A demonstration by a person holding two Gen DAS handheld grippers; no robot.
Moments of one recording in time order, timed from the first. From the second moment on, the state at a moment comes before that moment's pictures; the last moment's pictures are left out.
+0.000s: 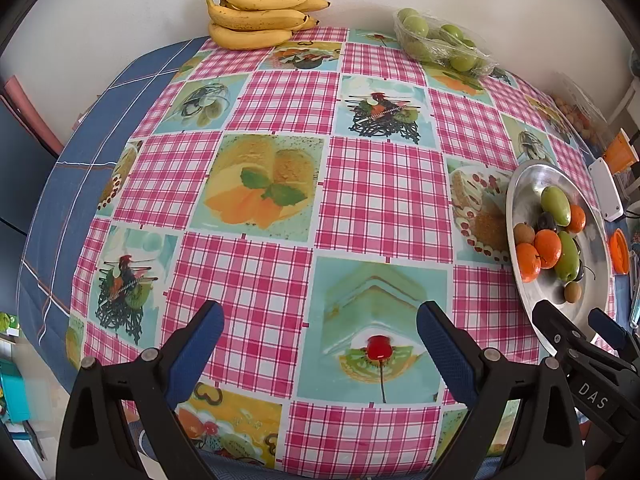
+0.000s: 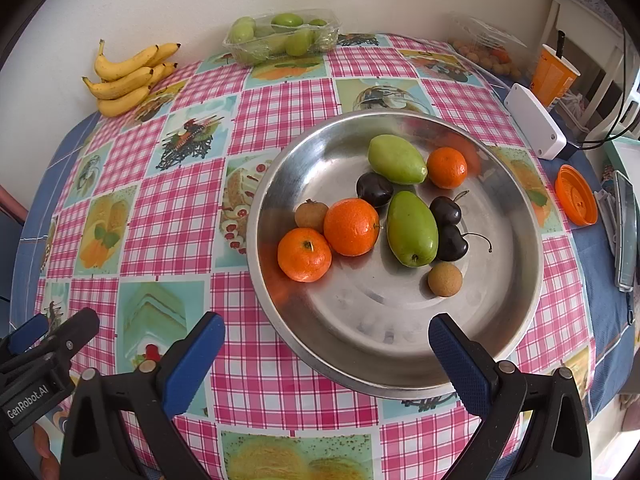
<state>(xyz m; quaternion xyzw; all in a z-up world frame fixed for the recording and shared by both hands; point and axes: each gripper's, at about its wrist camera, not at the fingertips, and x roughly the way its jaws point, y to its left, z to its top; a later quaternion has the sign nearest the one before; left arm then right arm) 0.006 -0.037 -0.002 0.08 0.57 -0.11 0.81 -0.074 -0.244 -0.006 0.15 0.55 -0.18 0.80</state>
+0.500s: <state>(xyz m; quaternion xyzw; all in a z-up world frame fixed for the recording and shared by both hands) 0.006 -0.036 -0.002 0.08 0.57 -0.11 0.81 -0.073 -0.243 -0.007 0.15 0.56 -0.18 0.80</state>
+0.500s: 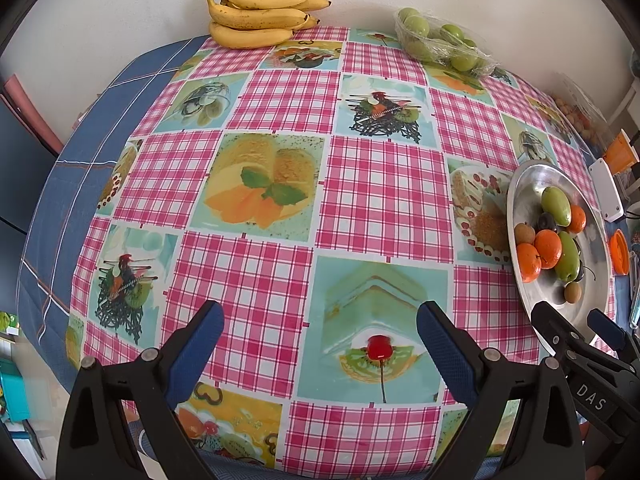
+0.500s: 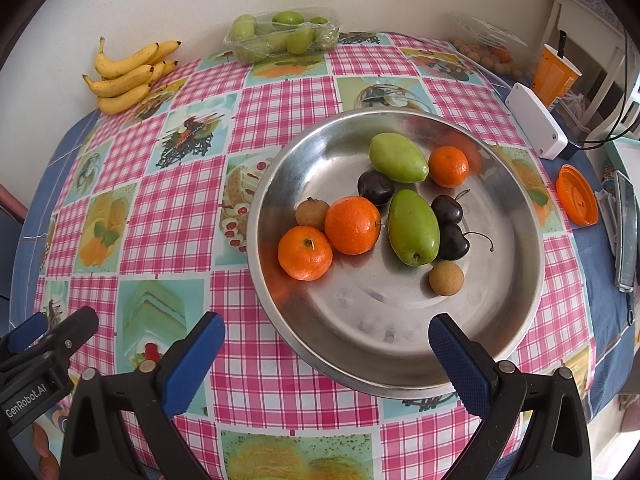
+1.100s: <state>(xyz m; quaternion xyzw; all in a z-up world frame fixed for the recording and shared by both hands) 0.007 -0.035 -0.003 0.08 0.57 -0.11 0.81 -0.072 -0.242 -0.009 0.15 0.56 -0.17 0.80</state>
